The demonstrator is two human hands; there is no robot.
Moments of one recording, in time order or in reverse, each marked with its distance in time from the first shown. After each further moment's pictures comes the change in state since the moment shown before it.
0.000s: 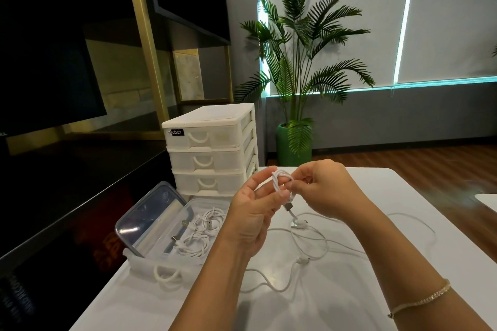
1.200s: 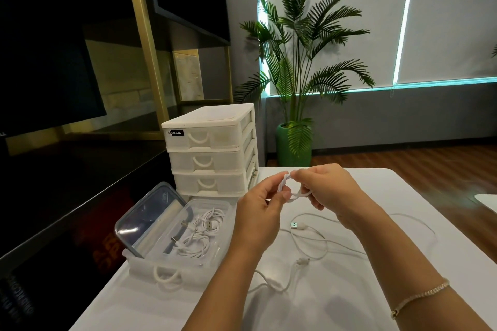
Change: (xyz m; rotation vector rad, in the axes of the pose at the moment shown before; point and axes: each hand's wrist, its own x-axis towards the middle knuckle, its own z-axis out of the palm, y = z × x) left_hand -0.004 -0.012 0.009 0.838 0.150 0.249; right_hand 0.005 0.008 0.006 0.398 0.012 0.310
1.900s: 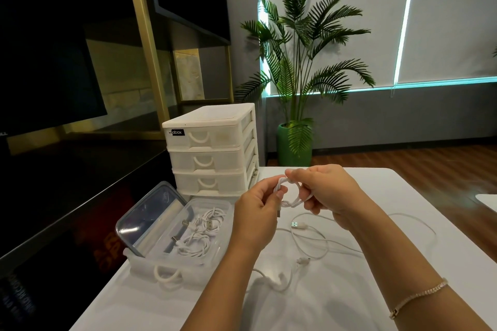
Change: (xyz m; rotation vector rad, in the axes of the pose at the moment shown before) left_hand 0.004 -0.009 -0.001 -0.073 0.022 -0.042; right_hand -0.003 -0.002 0.001 0.130 -0.036 0.015
